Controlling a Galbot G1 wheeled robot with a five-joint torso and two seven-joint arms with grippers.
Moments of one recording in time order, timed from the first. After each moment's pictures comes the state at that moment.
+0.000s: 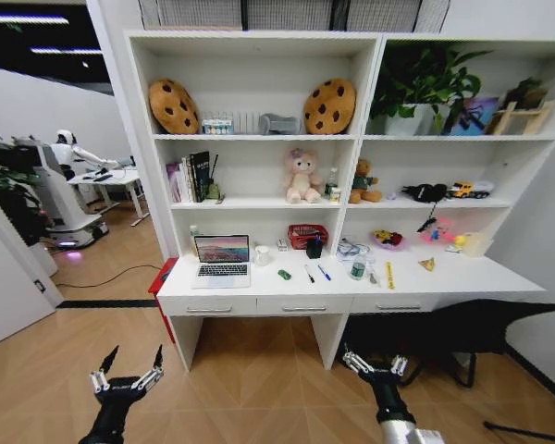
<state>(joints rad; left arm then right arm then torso) 2.02 -1.50 -0.83 -2.35 -0.10 -0.11 0.03 -1.89 1.48 0.58 2.21 0.13 0.27 0.07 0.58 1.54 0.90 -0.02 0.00</state>
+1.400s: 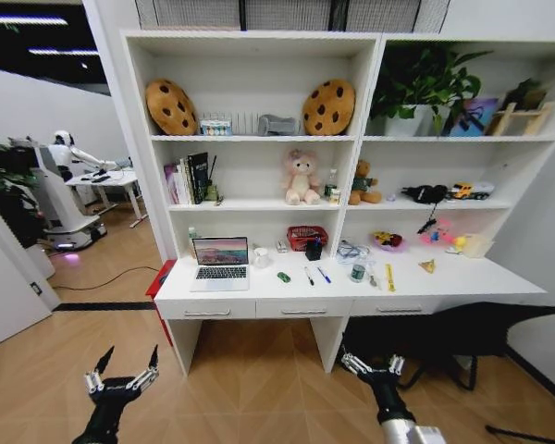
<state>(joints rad) 2.02 -1.47 -0.86 -2.34 -0.15 -0.10 0.03 -1.89 1.42 0.58 2.23 0.16 0.24 0.08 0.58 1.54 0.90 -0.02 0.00</state>
